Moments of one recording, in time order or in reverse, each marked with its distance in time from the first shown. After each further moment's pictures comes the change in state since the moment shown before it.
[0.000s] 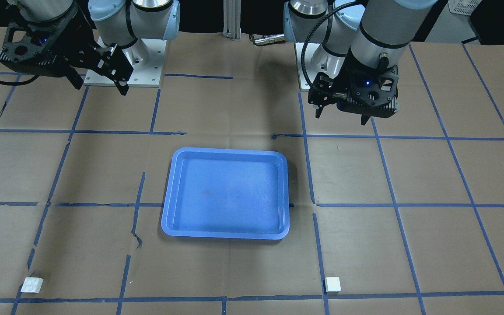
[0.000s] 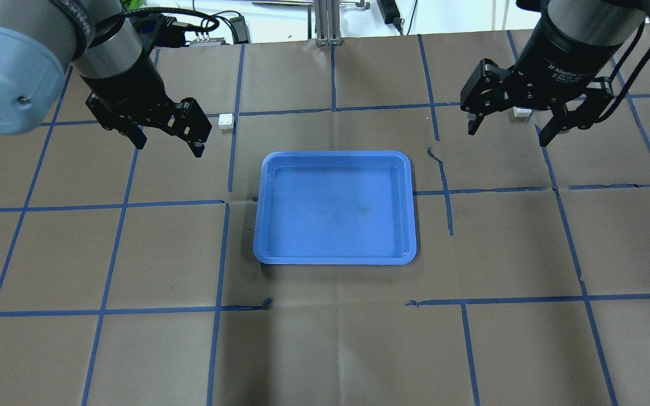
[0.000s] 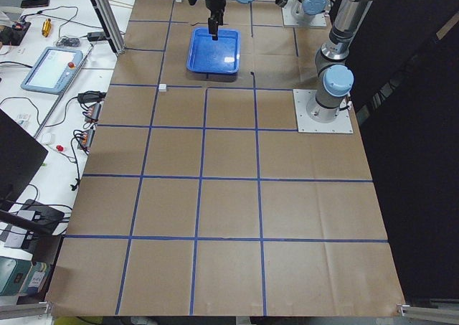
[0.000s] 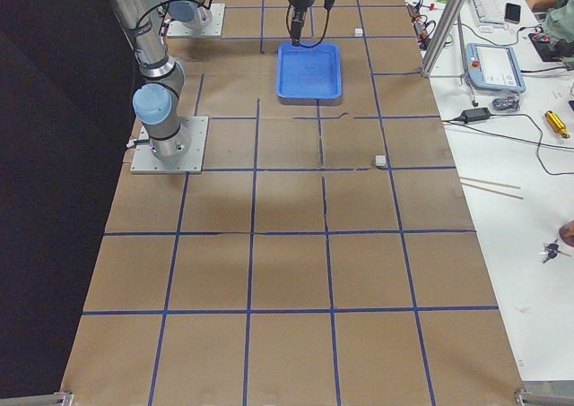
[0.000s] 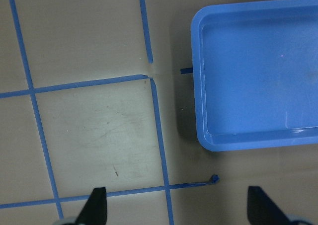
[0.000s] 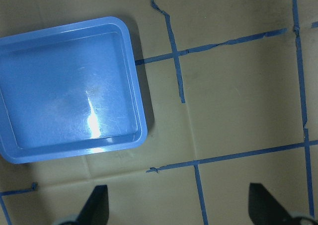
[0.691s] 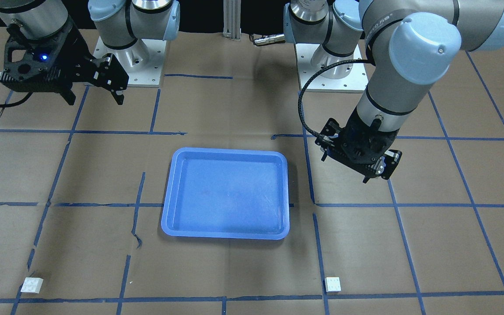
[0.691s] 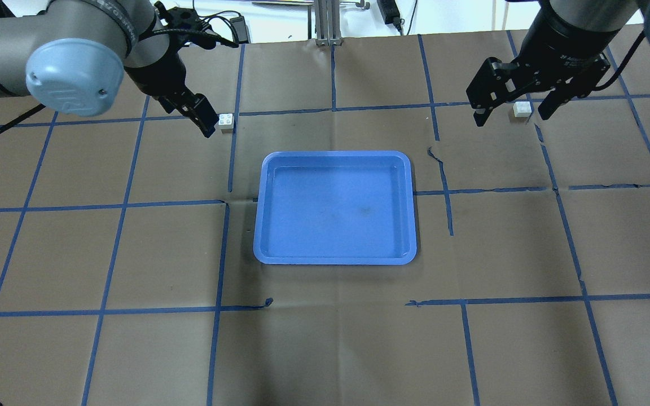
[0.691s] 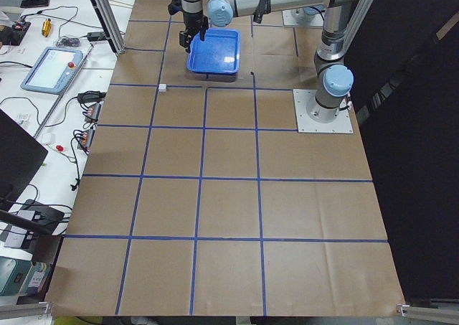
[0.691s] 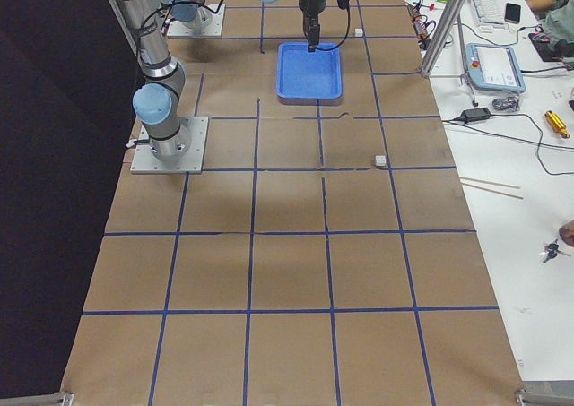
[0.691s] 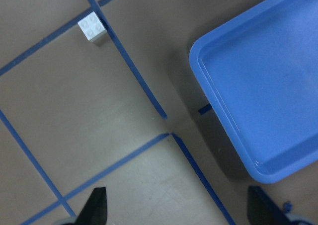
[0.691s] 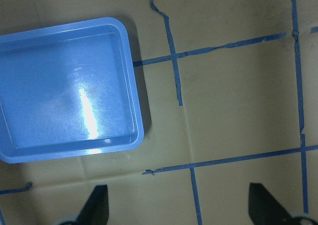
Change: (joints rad) left arm 0.013 -0.209 0.030 0.269 -0.011 0.456; right arm -0.050 0.058 -0.024 -0.094 -0.013 -0.488
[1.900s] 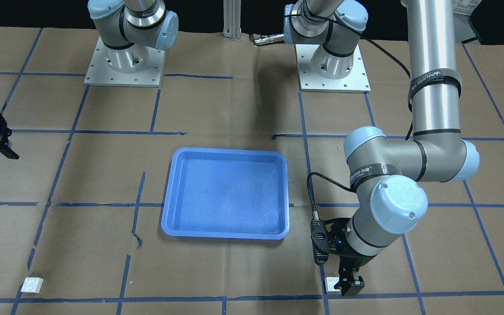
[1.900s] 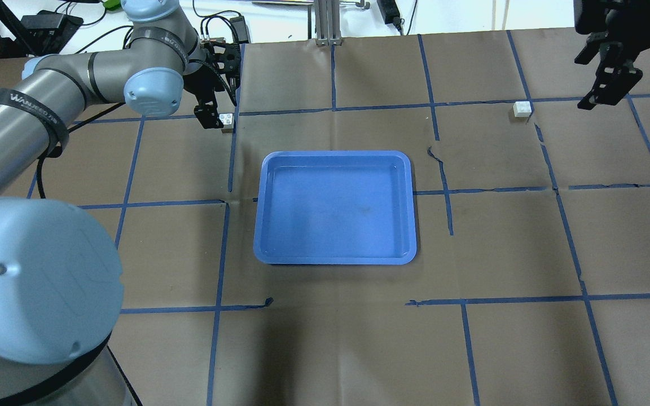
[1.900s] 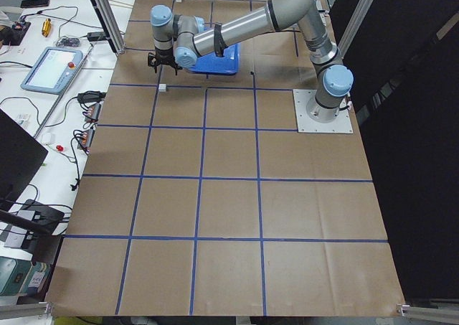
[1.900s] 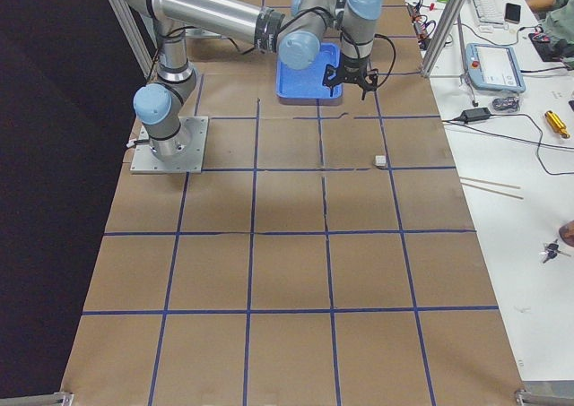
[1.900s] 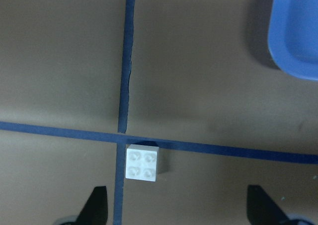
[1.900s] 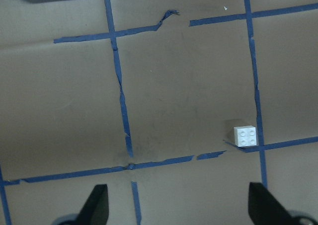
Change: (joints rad) left arm 0.022 -0.378 0.147 0.308 -0.035 0.927; right arm -0.242 0.262 -0.120 -0.148 0.011 -1.470
